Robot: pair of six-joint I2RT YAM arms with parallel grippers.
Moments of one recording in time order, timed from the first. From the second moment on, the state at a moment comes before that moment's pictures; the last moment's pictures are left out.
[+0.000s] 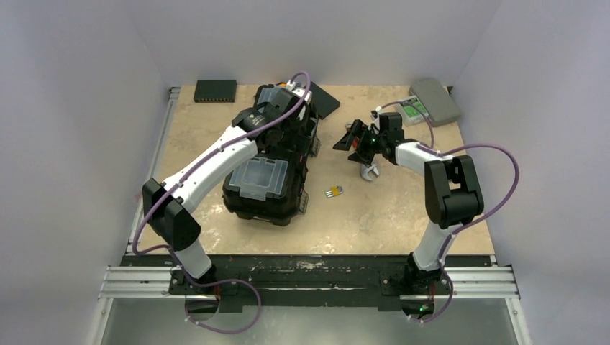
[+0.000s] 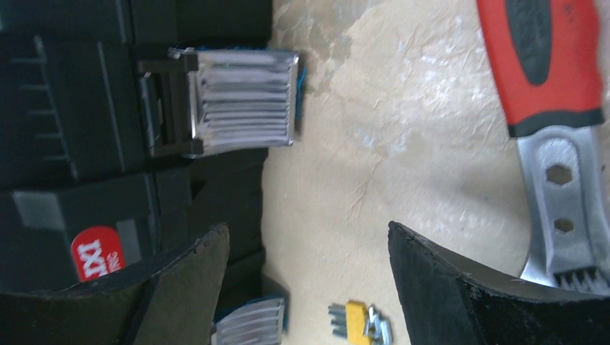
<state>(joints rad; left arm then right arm) -0.70 1.69 1.72 -0.90 -0.30 -0.22 0.19 1.79 1.07 -0.01 -0.53 0.72</state>
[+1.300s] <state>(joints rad) -0.69 1.47 1.38 -0.68 -0.41 -0.28 0.22 2.36 1.82 -0.38 -0.53 0.57</state>
